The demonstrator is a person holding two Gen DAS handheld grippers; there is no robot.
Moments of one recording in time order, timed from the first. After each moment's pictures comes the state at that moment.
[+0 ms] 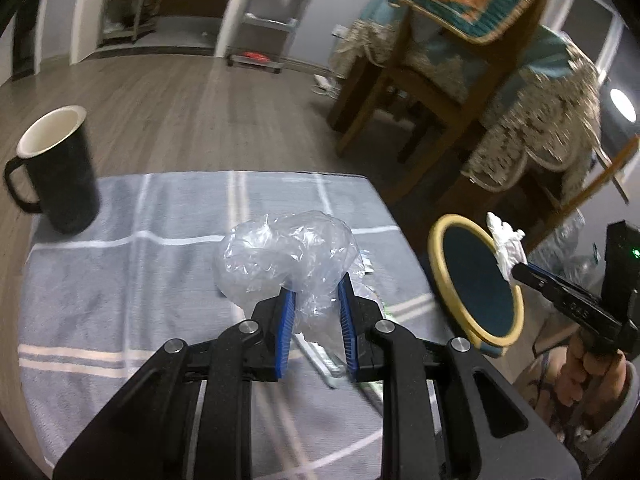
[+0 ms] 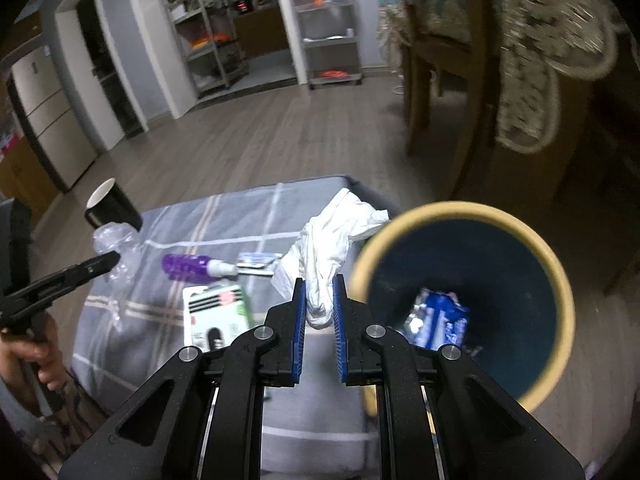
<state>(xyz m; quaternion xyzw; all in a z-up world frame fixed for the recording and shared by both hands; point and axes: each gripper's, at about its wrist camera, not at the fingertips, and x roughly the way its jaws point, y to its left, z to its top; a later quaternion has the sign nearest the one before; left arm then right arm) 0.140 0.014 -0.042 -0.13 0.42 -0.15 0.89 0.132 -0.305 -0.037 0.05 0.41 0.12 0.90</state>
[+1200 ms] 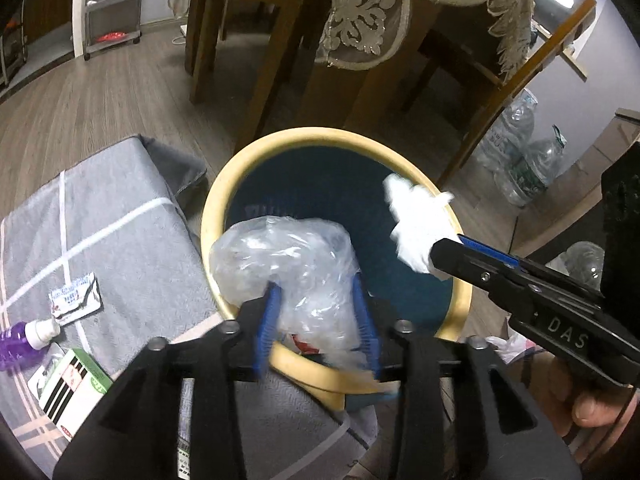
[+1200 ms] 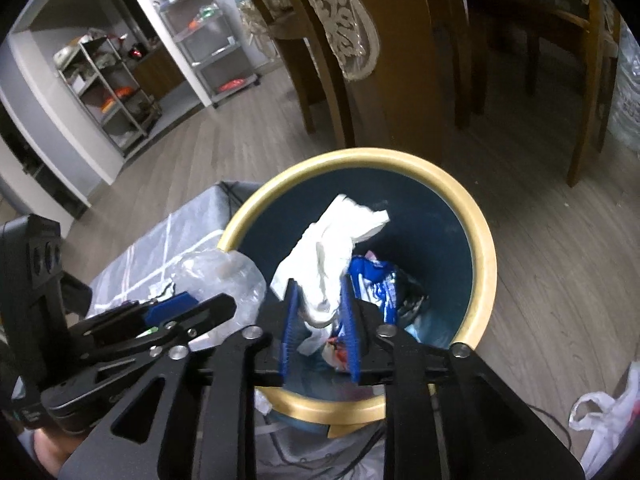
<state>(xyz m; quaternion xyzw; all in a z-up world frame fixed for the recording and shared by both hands) 0.195 -0.252 -0.087 -0.01 0.49 -0.30 0.82 0.127 -0.417 -0.085 0.19 0.44 0.00 0.88</state>
